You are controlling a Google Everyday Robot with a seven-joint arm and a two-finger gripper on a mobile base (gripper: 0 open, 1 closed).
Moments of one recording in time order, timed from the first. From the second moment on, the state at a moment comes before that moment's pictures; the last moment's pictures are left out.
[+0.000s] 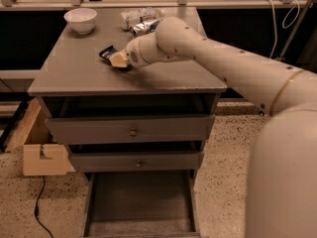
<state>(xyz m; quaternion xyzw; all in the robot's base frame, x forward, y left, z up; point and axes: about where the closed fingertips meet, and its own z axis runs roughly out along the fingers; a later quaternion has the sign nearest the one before) 0.751 0.126 0.843 -0.40 0.76 0.25 0.44</state>
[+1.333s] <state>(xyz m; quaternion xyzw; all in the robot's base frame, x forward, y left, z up) 0.629 0.058 0.879 -0.49 0.70 0.28 0.45</state>
